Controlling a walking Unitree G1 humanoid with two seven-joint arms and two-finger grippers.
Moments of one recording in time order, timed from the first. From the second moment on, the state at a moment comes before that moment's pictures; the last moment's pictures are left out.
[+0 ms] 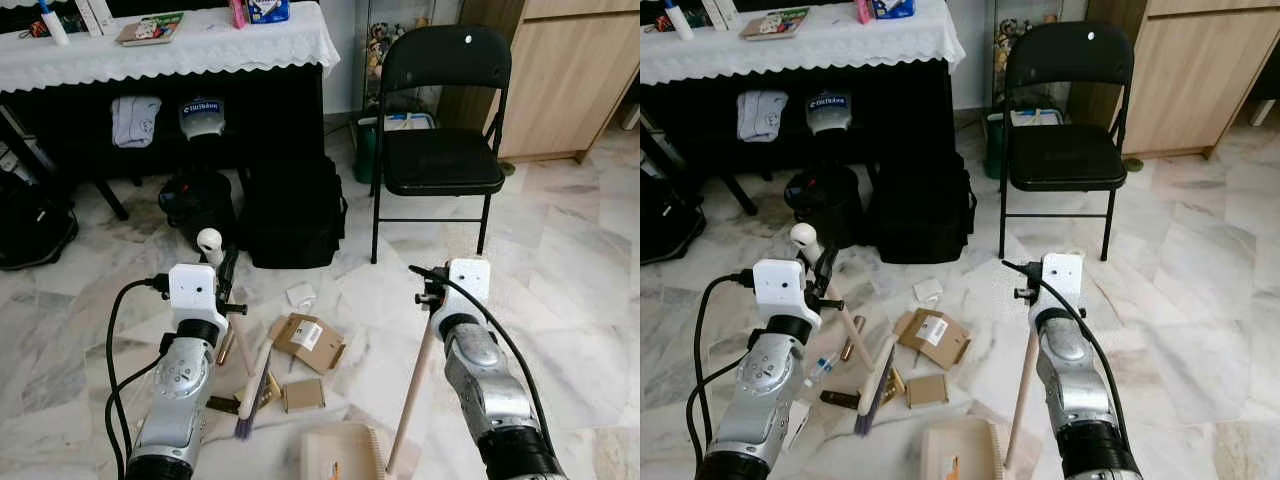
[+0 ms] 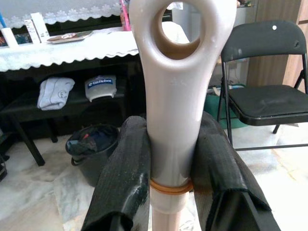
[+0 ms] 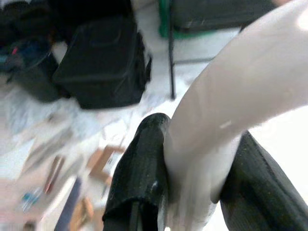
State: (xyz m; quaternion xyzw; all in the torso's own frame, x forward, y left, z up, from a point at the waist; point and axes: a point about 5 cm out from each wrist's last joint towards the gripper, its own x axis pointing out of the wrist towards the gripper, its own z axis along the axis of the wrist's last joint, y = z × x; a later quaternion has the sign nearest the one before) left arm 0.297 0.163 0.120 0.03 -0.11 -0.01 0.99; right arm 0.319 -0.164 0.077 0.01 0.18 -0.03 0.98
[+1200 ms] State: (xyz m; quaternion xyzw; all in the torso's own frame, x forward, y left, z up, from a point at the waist) left arm 0.299 0.163 0.117 0.03 -0.11 -0.01 0.99; right arm 0.324 -0.171 0.124 -0.05 0.05 -0.08 0.99
